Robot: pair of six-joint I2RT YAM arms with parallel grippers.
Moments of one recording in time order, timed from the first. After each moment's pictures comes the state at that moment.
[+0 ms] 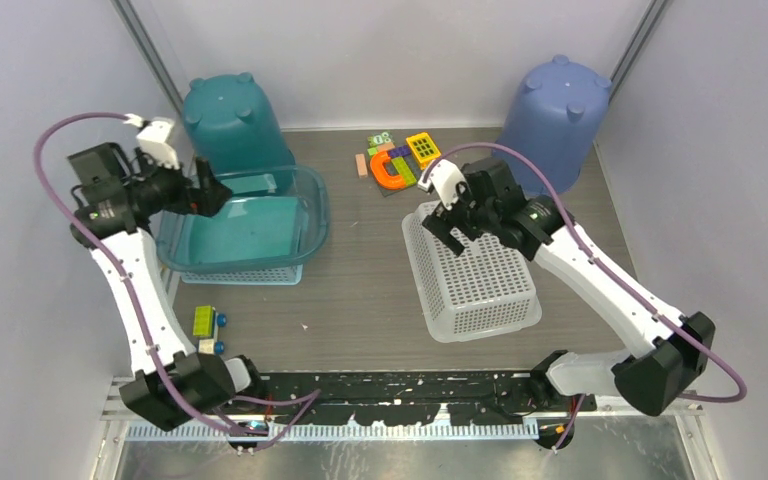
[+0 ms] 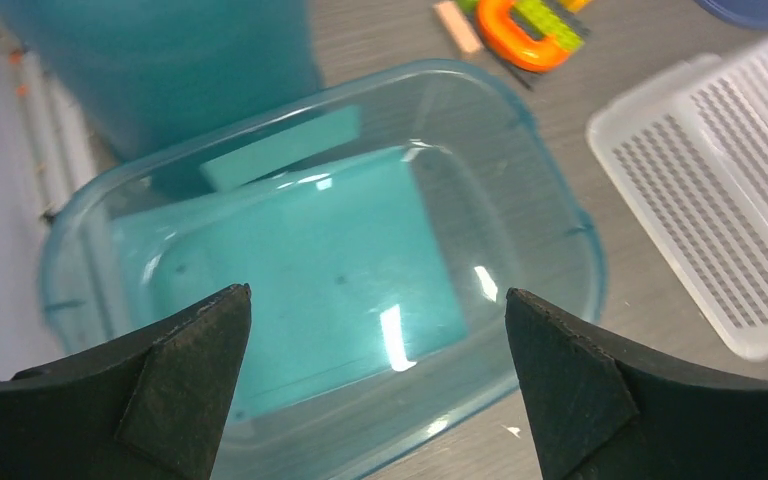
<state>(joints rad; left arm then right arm) 0.53 1.24 1.50 -0.92 0.79 0.36 0.61 1.26 1.27 -0.73 0.04 -0.42</state>
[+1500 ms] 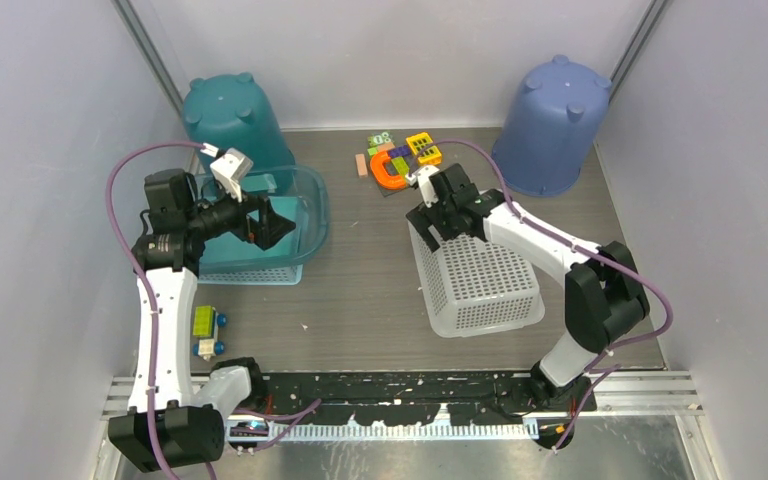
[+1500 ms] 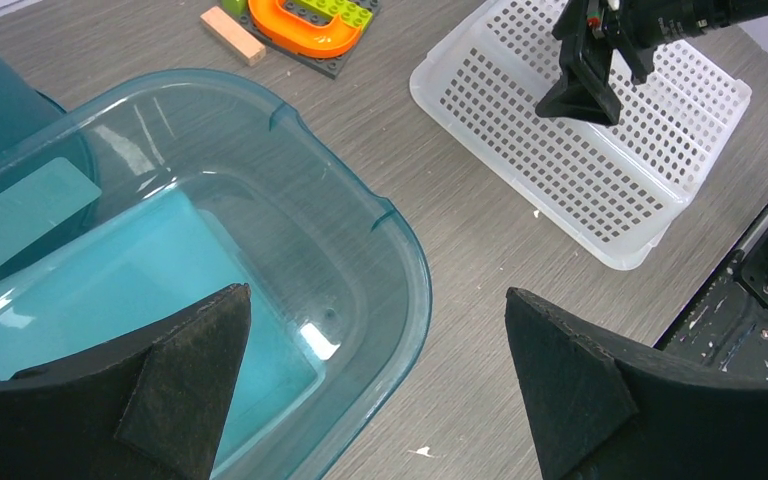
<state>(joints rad) 0.15 1.01 1.14 -0.68 0.86 0.26 0.57 1.63 1.21 -0.50 0.12 -0.18</state>
